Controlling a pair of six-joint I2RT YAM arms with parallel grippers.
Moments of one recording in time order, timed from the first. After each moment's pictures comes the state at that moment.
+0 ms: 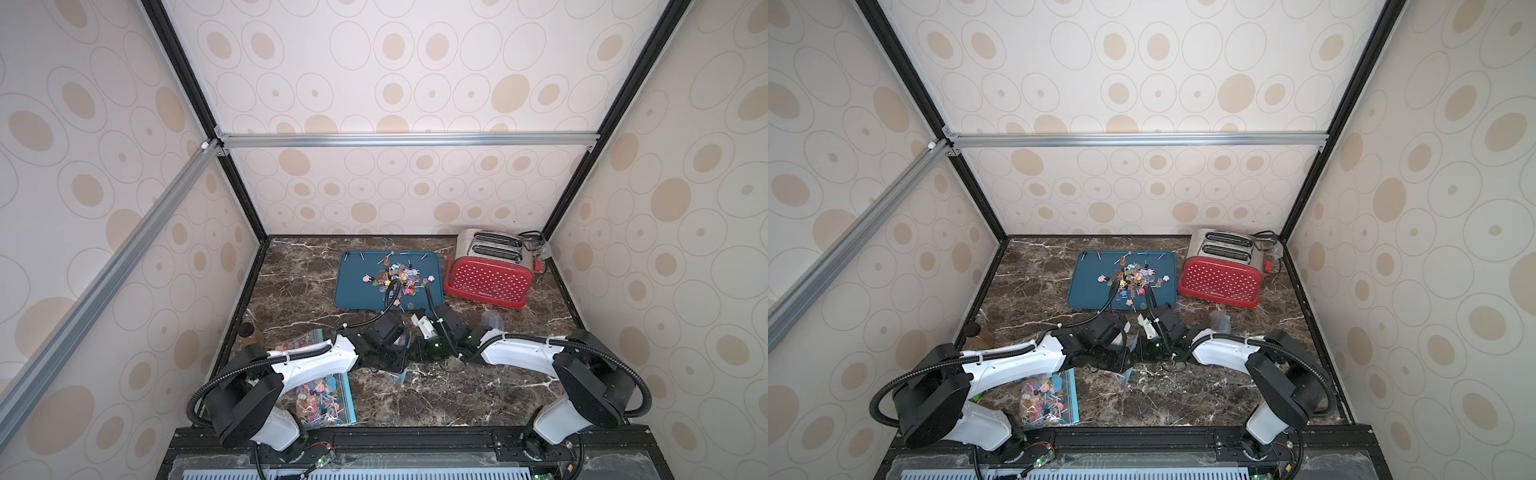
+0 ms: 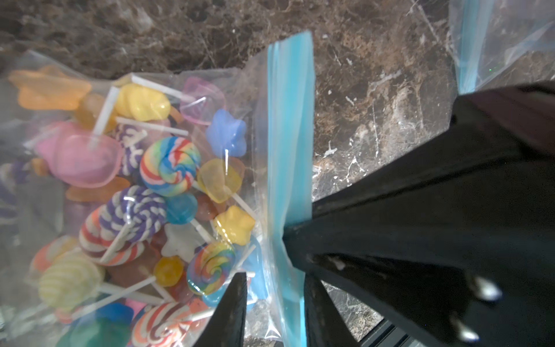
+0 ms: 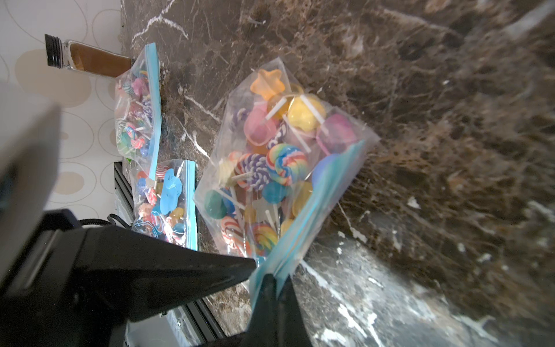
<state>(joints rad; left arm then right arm) -0.87 1.47 0.81 -0.39 0.16 -0.64 0.78 1.57 0.76 -0.07 -0.43 0.73</state>
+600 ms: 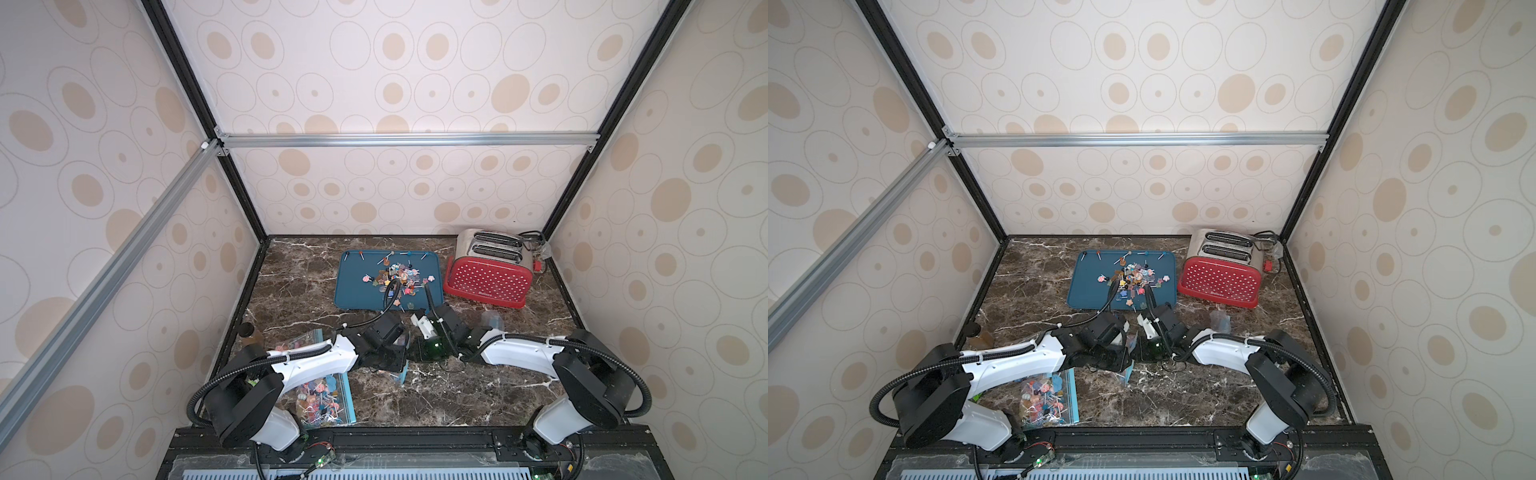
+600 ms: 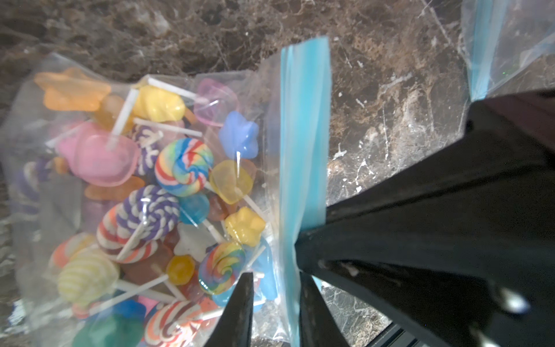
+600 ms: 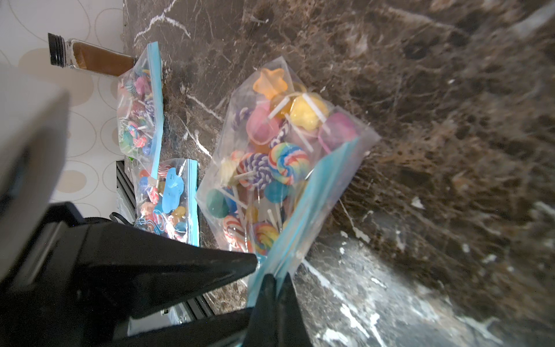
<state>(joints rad) -0.86 1.47 0.81 -0.41 0.14 -0.64 0.78 1.57 0.76 -0.07 -0.43 0.73</state>
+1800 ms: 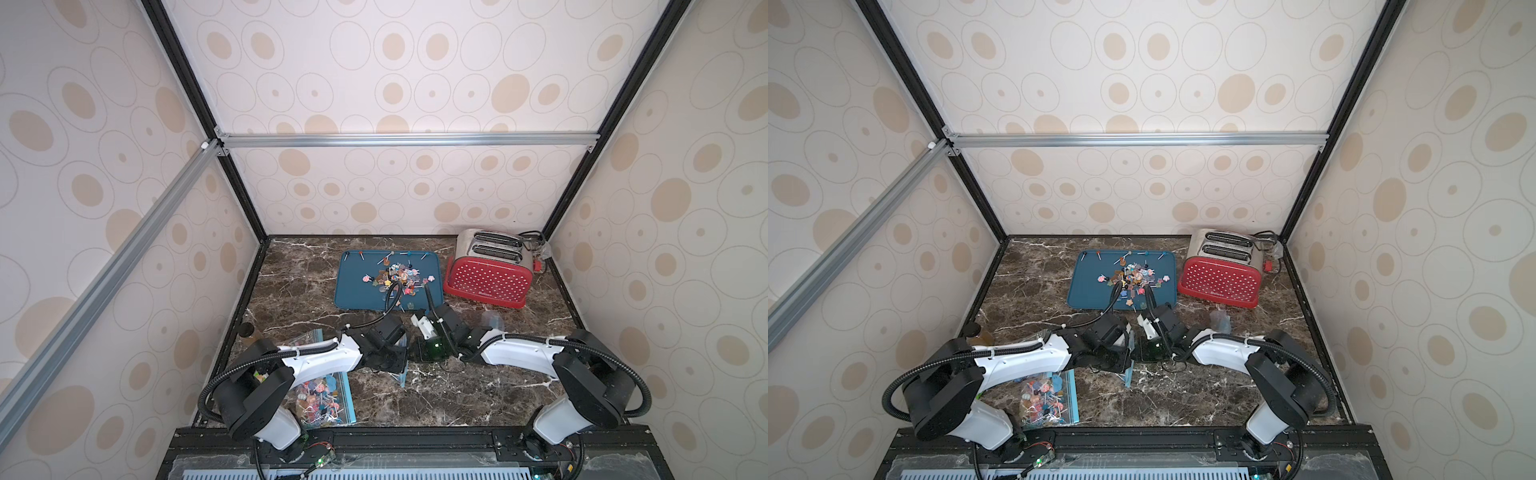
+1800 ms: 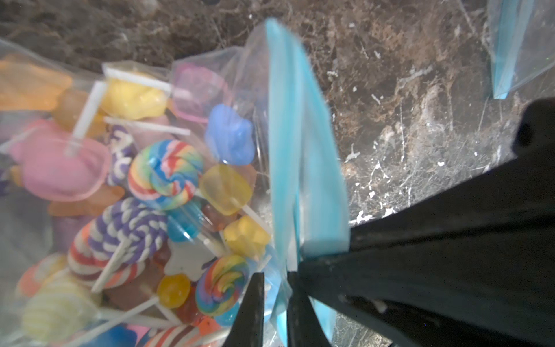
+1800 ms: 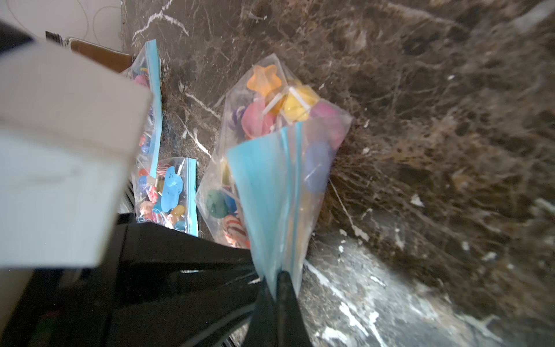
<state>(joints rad) -0.86 1.53 0.80 -0.36 0.15 -0.64 0.78 1.57 0.76 -0.07 -0.44 0.73</state>
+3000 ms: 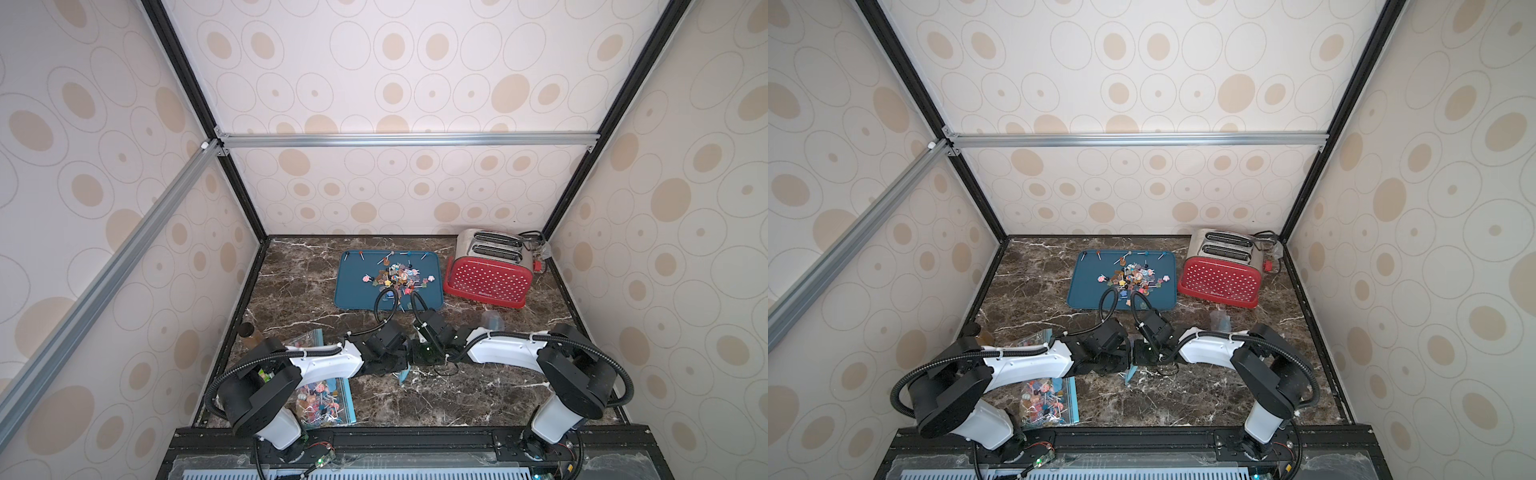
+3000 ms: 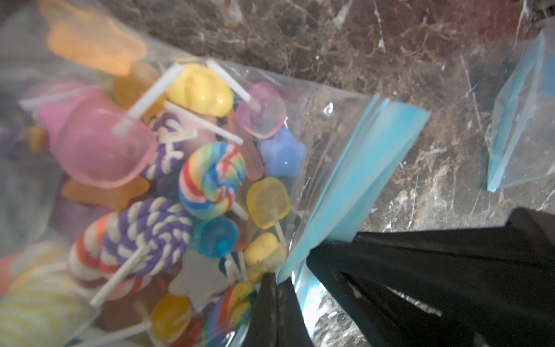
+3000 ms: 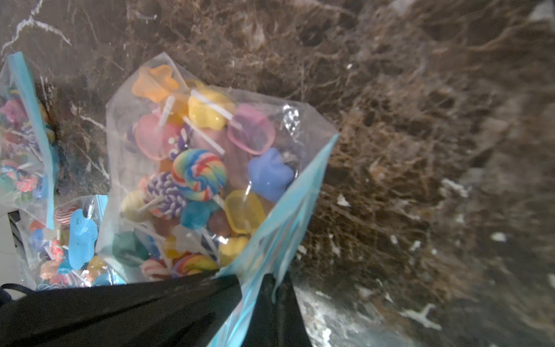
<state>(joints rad) -0.90 1.55 0.73 -0.20 0.01 -0.98 0.86 1.66 0.85 -0.24 -0.15 0.82</state>
